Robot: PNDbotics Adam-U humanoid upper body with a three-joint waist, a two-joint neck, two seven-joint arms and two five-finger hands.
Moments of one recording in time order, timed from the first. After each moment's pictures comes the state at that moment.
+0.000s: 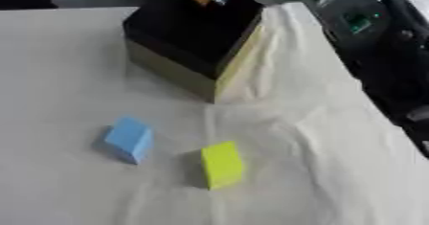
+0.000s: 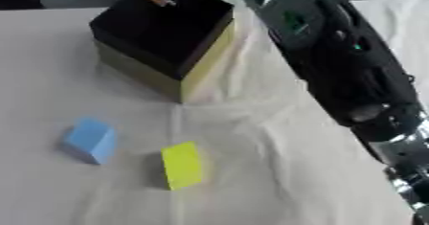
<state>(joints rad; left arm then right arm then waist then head) -0.39 0.78 -0.03 -1.99 -0.18 -0.08 0.29 -1.28 -0.46 0.34 -1.26 0.62 0.20 0.34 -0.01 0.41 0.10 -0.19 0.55</state>
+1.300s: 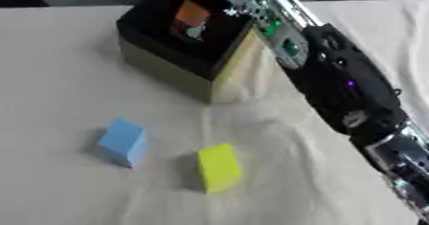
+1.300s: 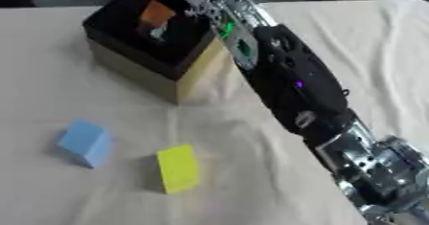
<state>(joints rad) -0.40 0.78 -0.04 -1.99 -0.18 -0.10 0.29 -1.28 -0.38 0.32 -1.05 0.93 0.04 0.35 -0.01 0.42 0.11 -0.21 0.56</state>
